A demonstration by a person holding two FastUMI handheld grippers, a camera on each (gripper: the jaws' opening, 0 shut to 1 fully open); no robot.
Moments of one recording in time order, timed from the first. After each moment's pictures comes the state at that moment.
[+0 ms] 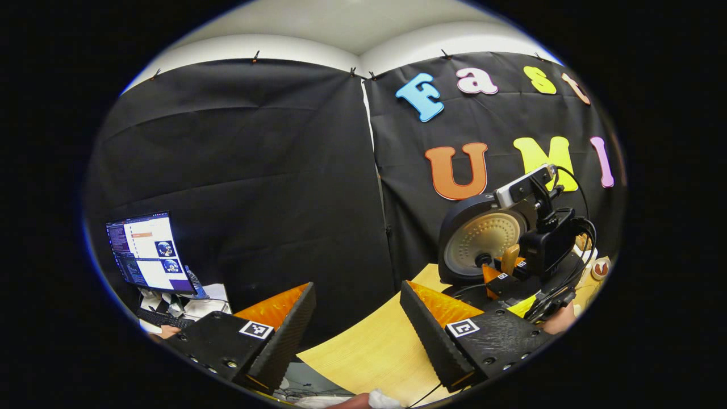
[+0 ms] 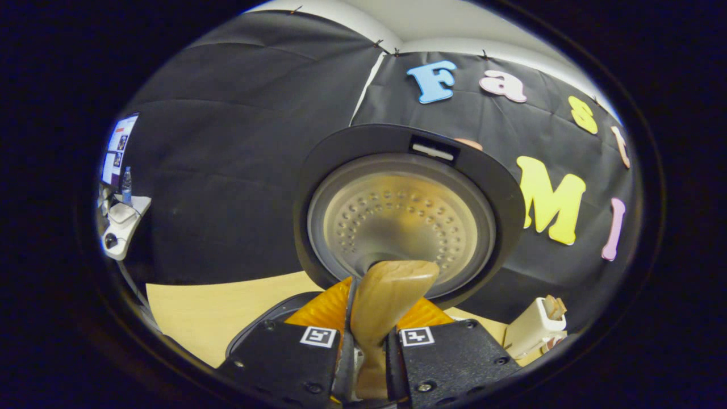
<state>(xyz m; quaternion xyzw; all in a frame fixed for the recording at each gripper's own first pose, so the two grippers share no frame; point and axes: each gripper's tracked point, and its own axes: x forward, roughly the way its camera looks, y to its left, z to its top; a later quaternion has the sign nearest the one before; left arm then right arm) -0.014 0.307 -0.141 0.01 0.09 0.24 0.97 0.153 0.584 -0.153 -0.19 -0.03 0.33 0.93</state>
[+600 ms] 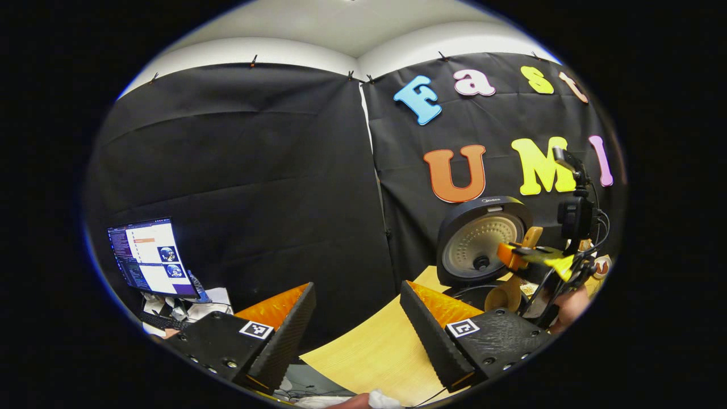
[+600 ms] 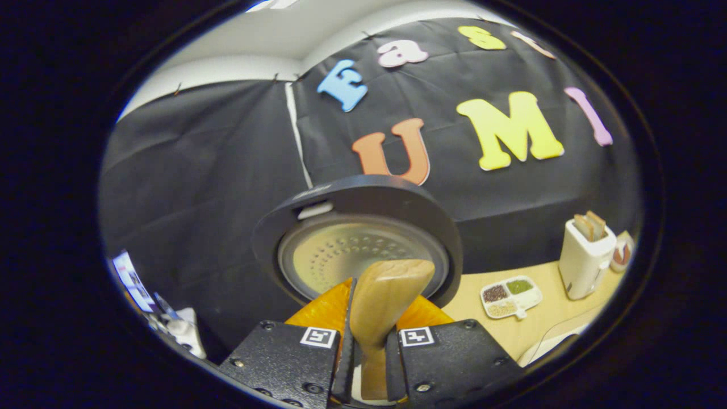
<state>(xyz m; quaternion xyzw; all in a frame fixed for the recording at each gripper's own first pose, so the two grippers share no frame) -0.016 0.301 -0.128 0.02 0.08 0.24 0.97 0.166 0.538 -0.101 0.15 0.06 0.34 0.93</state>
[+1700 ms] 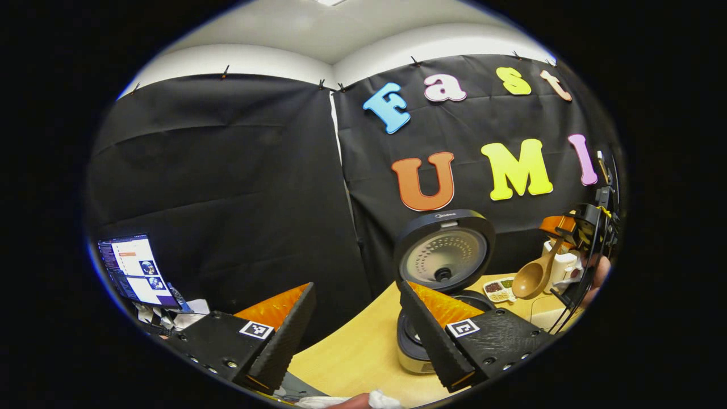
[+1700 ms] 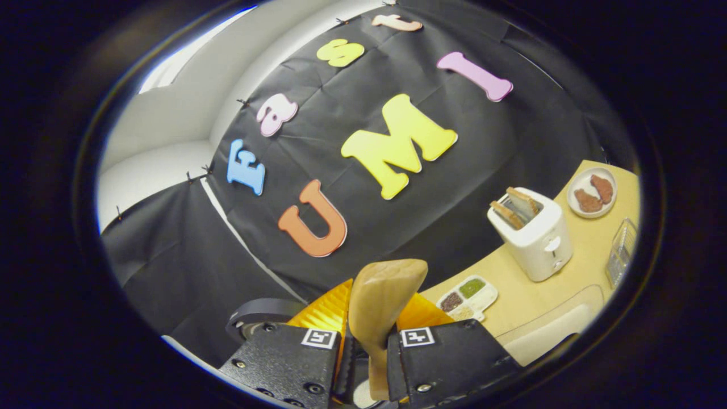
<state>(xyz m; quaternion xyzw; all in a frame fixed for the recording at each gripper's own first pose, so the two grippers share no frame) 0.020 0.229 -0.104 0.03 0.07 0.18 0.98 0.237 0.322 -0.062 0.35 0.03 0.22 0.91</state>
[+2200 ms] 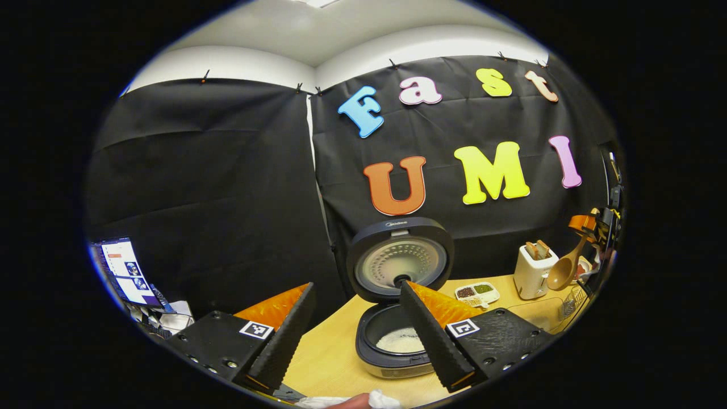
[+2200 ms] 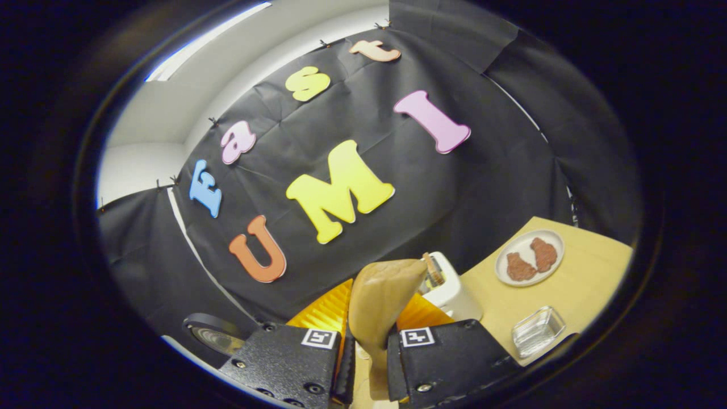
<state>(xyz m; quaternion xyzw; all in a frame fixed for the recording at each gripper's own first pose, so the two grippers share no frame) 0.039 0.158 -0.095 0.03 0.06 0.13 0.99 0.262 0.122 -0.084 0.31 0.00 0.10 0.94</state>
